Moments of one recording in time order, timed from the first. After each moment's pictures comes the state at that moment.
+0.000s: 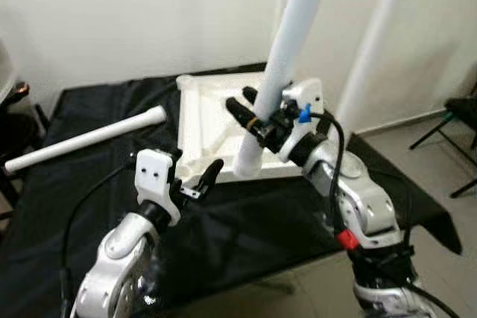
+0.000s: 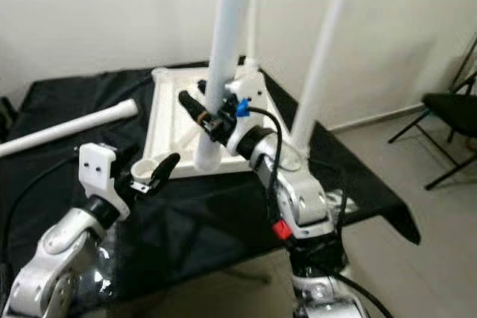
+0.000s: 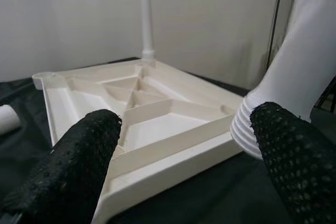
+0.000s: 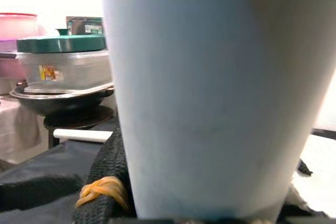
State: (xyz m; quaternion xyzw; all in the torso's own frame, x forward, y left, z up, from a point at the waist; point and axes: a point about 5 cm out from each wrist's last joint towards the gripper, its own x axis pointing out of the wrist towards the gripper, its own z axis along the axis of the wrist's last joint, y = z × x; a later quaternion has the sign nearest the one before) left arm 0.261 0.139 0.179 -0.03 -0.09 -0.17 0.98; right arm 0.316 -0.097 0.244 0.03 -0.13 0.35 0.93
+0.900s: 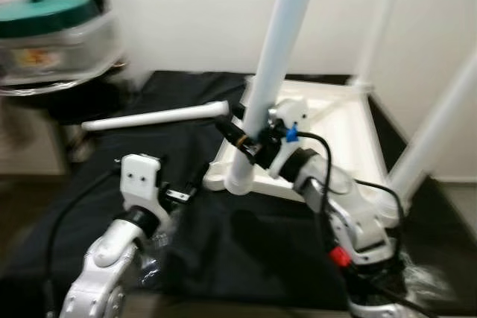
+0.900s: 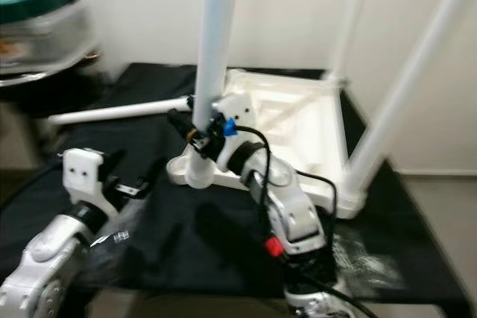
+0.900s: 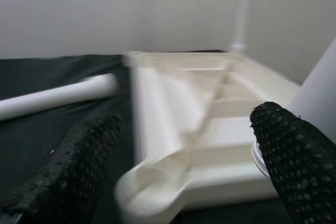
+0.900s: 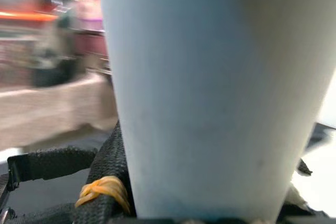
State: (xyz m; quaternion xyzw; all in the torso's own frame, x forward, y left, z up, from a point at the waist) left arm 0.259 0.148 0.179 -0.03 -0.08 -0.15 0.98; right arm 0.309 -0.079 0.240 0.00 -0.12 0.38 0.92
